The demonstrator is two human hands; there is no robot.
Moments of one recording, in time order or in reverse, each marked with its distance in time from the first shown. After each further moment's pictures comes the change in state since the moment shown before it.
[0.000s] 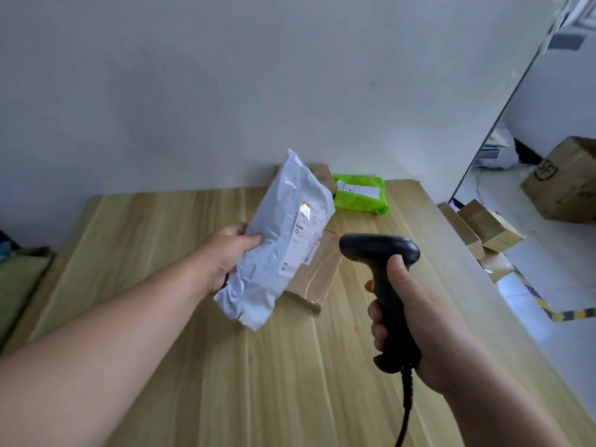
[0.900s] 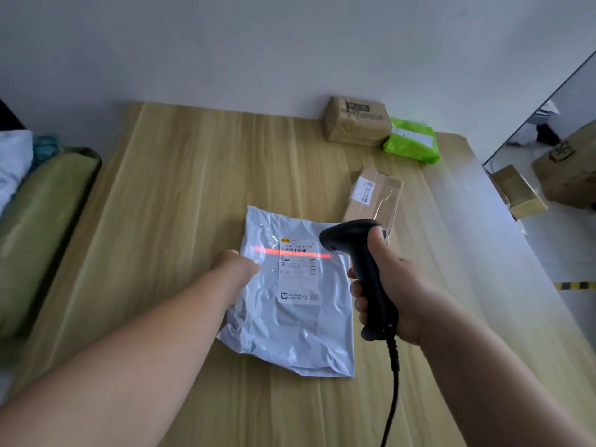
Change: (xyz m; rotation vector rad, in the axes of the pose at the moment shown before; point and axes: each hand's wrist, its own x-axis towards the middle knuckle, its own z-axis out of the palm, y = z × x) left_hand -0.042 -0.164 -0.105 0.270 0.270 -0.510; right_hand -0.005 0.078 0.129 -0.209 0.092 0.312
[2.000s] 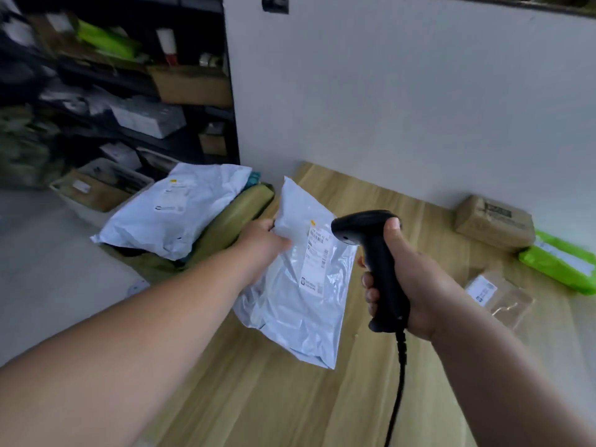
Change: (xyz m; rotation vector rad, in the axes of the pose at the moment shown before) left_hand -0.124 -0.001 -0.162 -0.433 0.316 0.372; right_hand -0.050 -0.070 0.106 -0.207 -0.468 -0.191
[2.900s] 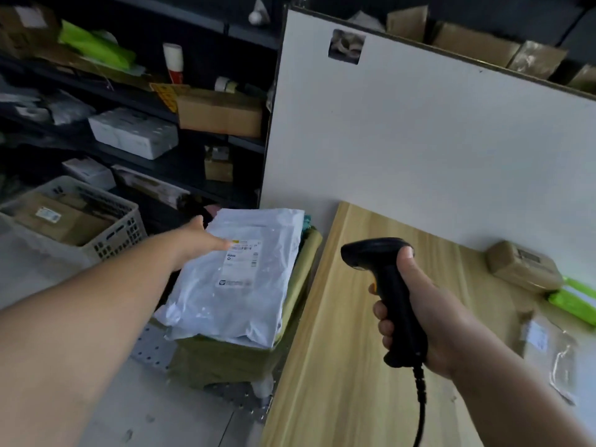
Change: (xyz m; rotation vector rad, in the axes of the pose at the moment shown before) left_hand 0.192 -0.015 -0.319 0.370 -0.067 -0.130; right_hand 0.044 -0.028 0.238 -0.052 0.144 -0.057
